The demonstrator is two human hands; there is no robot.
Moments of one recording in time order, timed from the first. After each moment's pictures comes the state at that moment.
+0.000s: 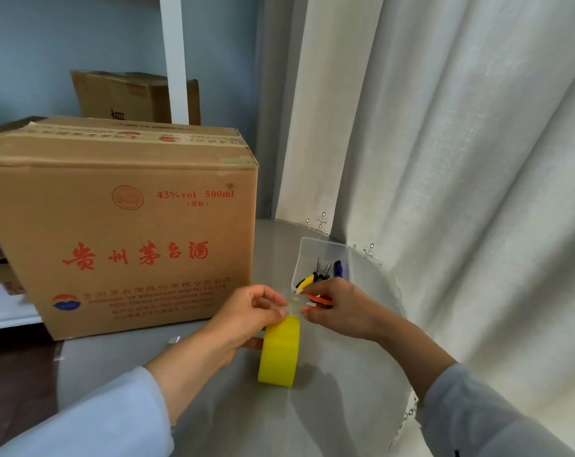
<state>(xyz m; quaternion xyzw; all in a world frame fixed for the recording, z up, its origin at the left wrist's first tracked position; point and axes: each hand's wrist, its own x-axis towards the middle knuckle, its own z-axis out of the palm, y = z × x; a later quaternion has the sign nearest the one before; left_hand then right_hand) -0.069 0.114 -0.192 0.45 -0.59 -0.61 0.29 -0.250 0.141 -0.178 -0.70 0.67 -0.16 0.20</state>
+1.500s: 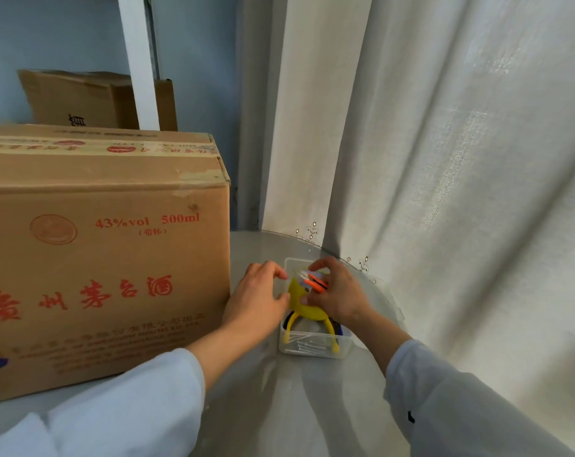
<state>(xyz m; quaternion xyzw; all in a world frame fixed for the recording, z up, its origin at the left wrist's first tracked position) -0.130 0.031 -0.199 0.49 -0.79 -0.25 0.28 -0.287 0.056 -0.198 -0.54 0.76 -0.30 0.18</state>
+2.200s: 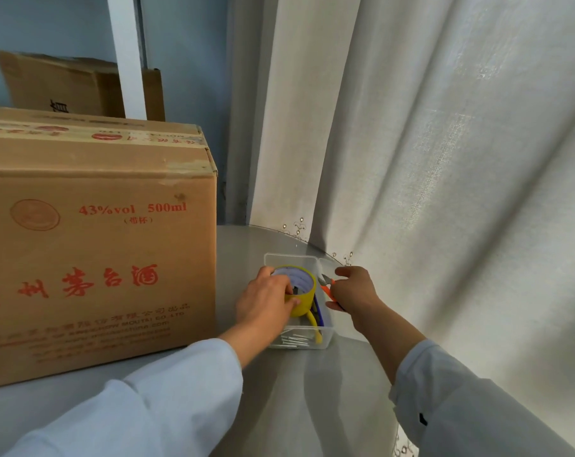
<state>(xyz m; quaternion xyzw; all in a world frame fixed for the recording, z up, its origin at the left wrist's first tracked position) -0.164 0.042 -0.215 0.50 -0.82 -0.17 0.21 -0.306 0.077 -0.191 -0.30 0.78 -0.45 0.31</state>
